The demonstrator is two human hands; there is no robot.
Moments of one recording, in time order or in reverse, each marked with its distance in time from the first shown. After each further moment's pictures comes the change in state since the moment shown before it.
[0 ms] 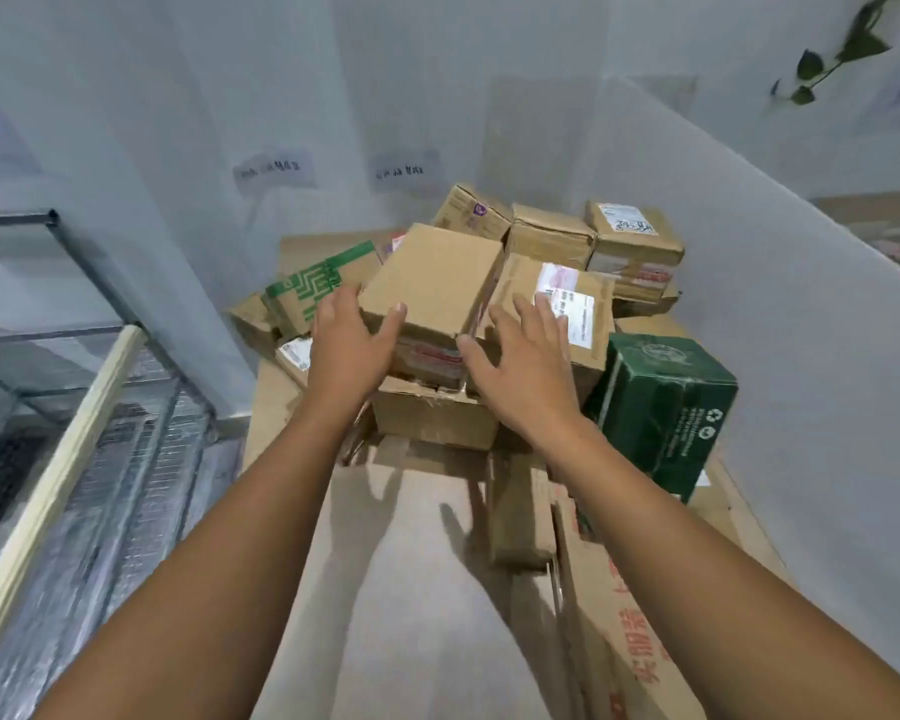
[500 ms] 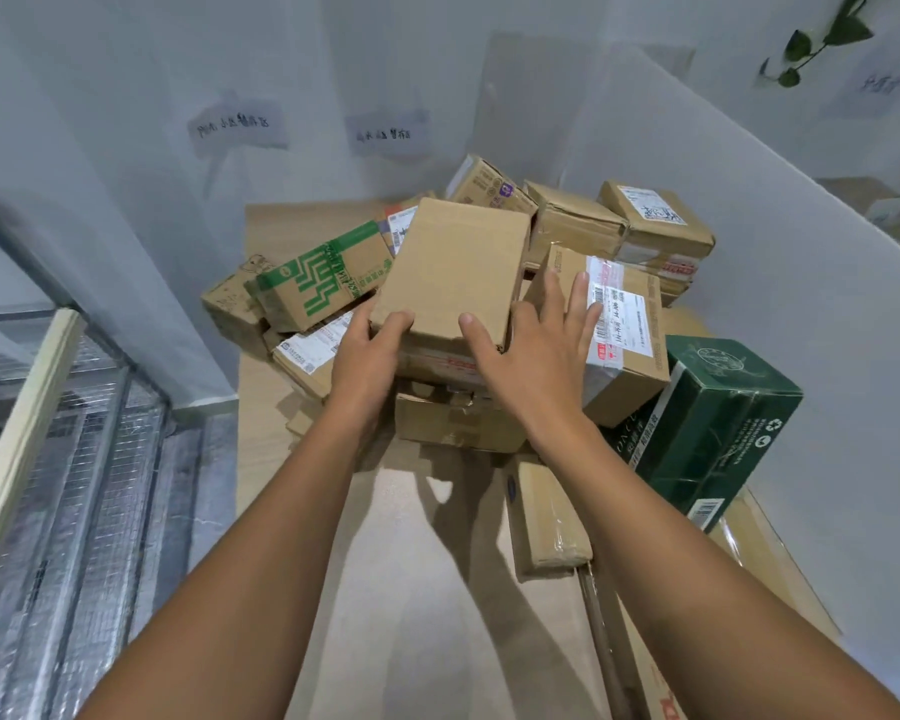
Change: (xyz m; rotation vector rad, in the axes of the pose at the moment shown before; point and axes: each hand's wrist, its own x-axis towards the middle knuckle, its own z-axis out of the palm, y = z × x) left_hand 0.043 -0.063 0.008 -0.739 -0.269 -0.337; right_hand 0.039 -0.054 0.046 -0.128 0.128 0.155
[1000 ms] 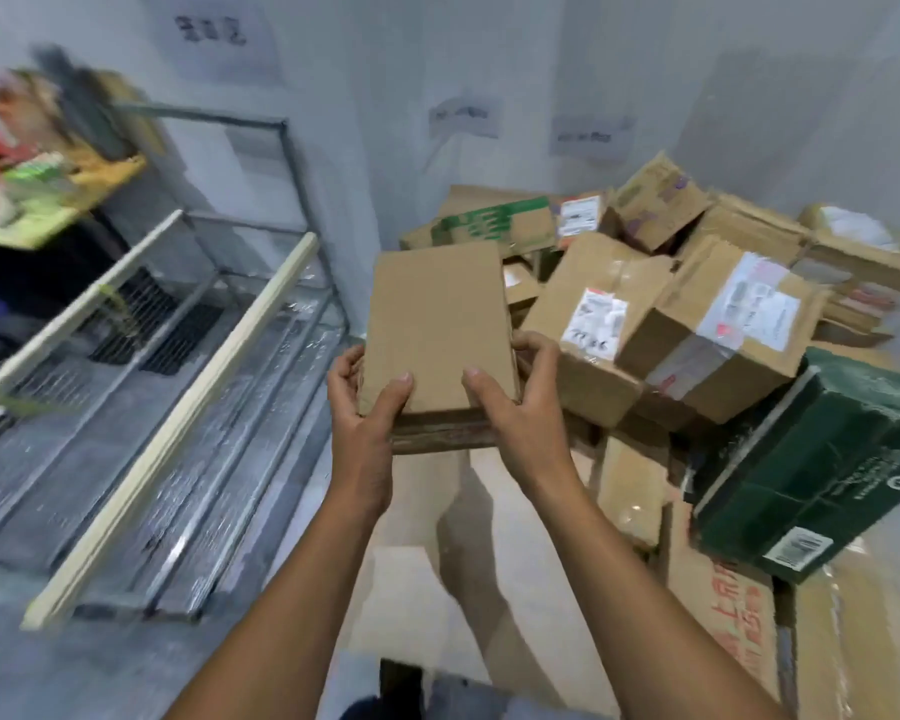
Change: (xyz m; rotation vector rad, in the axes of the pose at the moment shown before) left_hand -0.229 -0.061 -0.054 -0.279 0.554 0.239; right_hand -0.157 -0.029 -0.001 1.101 -0.437 -0.117
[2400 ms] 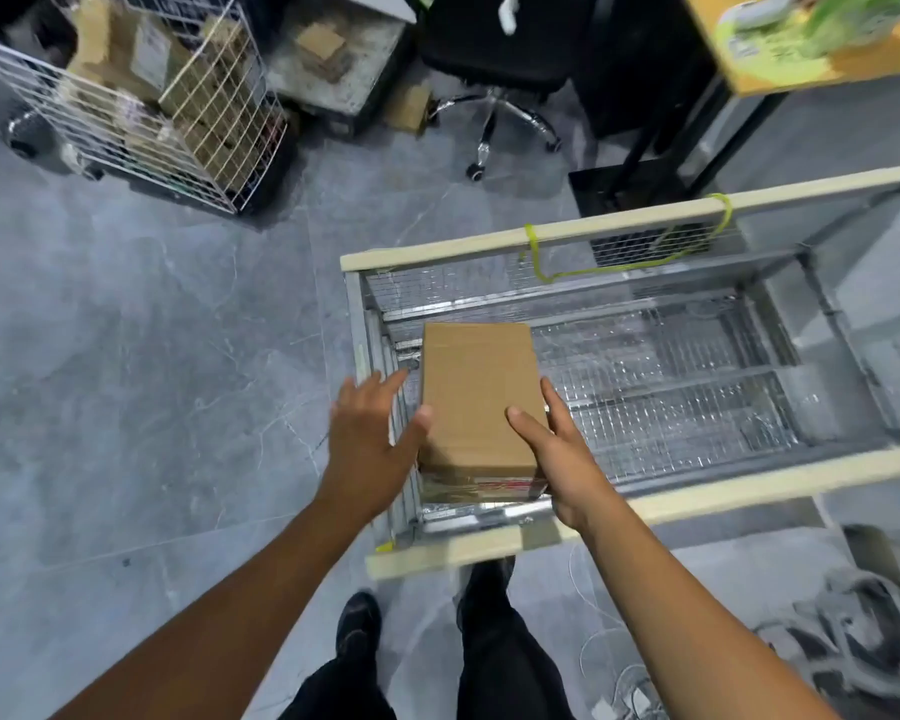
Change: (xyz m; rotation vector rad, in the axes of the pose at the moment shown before) left_hand 0.181 -0.005 -0.684 0.923 0.791 -0.452; right_hand 0.045 0.197 0.786 -0.205 -1.213 0.753
